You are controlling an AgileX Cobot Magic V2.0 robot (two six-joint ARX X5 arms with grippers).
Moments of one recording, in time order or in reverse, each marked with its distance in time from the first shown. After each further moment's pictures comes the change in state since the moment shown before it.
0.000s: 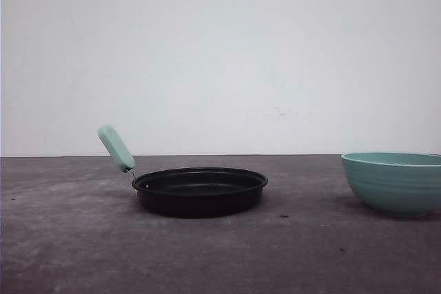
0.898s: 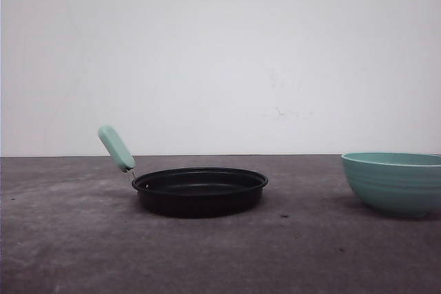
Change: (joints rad) left arm 0.000 0.000 0.000 0.002 0.039 -0.256; right arm 0.000 0.002 0.000 0.045 -0.023 0.112
